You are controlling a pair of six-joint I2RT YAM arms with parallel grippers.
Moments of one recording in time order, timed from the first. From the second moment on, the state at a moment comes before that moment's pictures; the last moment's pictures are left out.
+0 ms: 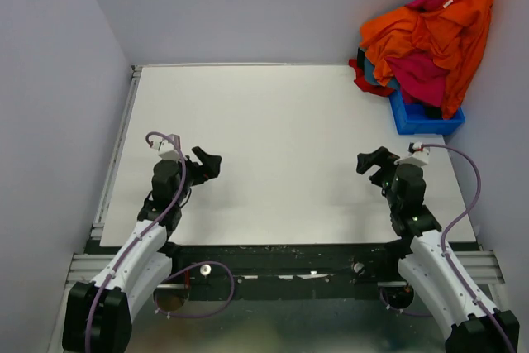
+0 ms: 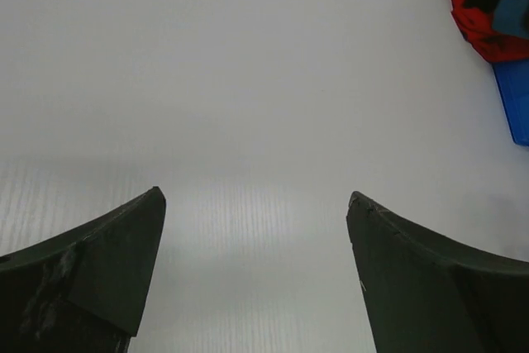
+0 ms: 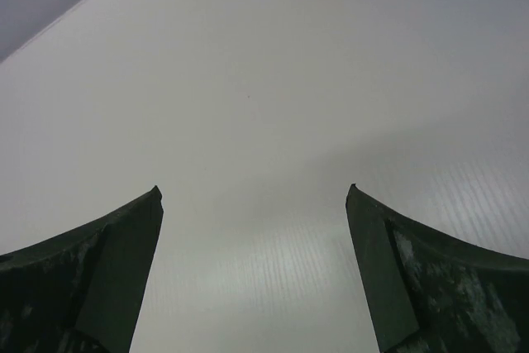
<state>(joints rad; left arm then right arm) -0.21 0.78 0.25 0.25 0.06 -0.59 0.19 0.59 0.27 0.02 0.22 0.55</state>
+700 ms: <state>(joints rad) -0.21 0.87 0.24 0.37 0.19 -0.59 0.19 0.74 0.33 0.12 0.11 0.50</state>
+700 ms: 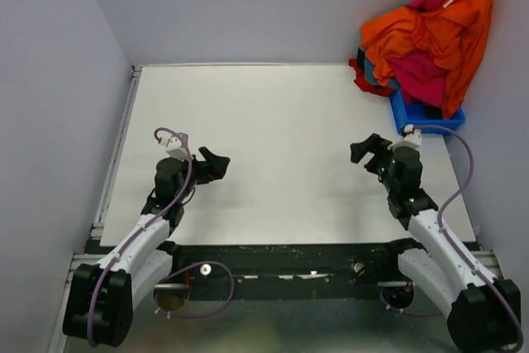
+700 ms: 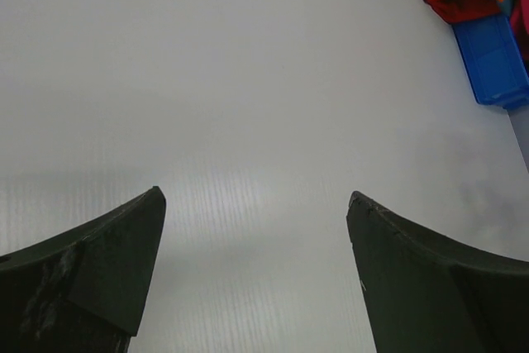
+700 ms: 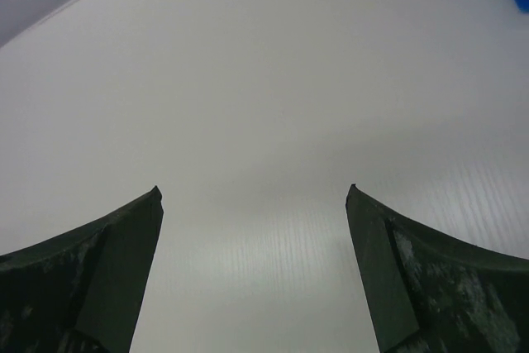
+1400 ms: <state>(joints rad) -0.25 0.96 0.24 0.48 0.28 -0.60 -0.05 1.52 1.44 -0.05 0.38 0.44</state>
